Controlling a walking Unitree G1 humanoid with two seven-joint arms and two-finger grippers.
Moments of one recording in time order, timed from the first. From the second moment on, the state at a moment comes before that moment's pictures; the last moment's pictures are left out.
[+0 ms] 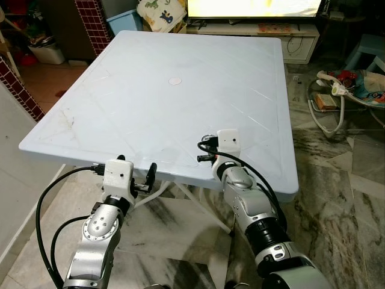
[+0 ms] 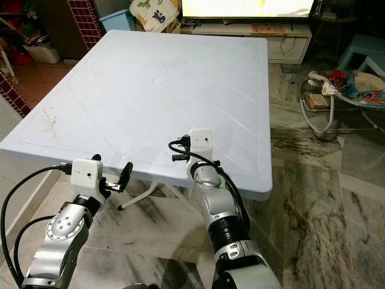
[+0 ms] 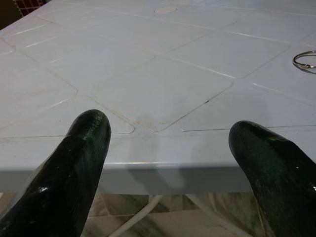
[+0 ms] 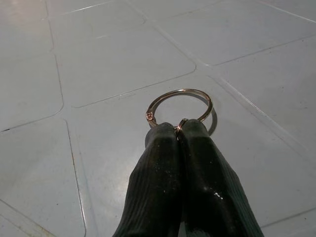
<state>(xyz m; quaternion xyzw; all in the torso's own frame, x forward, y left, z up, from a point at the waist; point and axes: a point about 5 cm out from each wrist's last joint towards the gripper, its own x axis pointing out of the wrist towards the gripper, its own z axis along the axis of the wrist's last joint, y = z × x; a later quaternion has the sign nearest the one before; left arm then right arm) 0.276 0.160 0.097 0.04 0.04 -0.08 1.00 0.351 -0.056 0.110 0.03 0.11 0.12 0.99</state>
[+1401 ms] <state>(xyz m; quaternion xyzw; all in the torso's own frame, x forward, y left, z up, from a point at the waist) 0.279 0.157 0.102 0.03 0.02 -0.09 1.00 0.327 -0.055 0.146 -0.05 -0.05 0.23 0.97</state>
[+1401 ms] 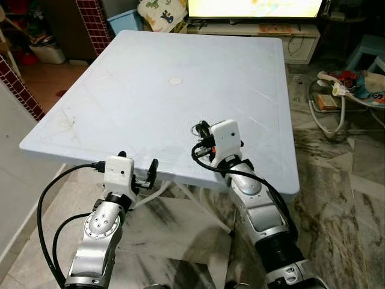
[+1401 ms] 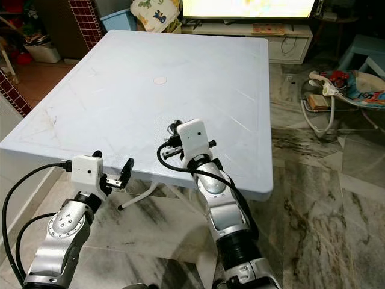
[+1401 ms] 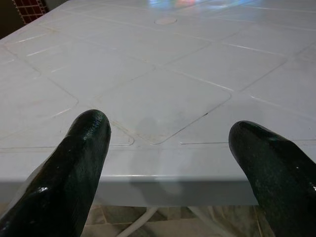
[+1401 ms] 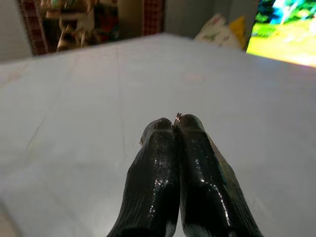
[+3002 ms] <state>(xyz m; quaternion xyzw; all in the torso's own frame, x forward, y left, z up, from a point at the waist) 0.283 0.149 0.101 0.03 0.02 -0.06 1.00 0.313 -0.071 0.148 -0.07 -0.03 0.27 0.96</state>
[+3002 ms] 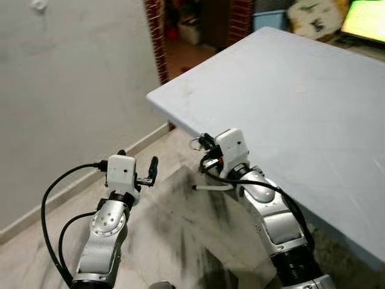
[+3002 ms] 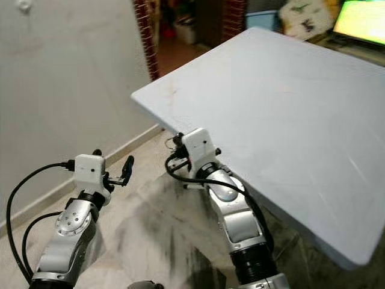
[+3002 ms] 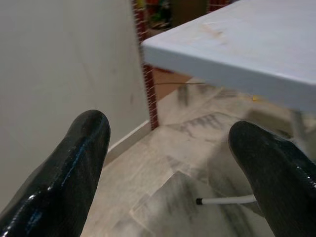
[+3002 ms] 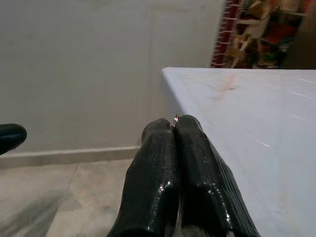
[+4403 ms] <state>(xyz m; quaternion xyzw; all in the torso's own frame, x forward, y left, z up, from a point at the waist) 0.281 0.136 0.091 0.01 0.03 -0.07 1.00 0.308 -0.073 0.152 -0.09 -0.05 0.28 0.95</state>
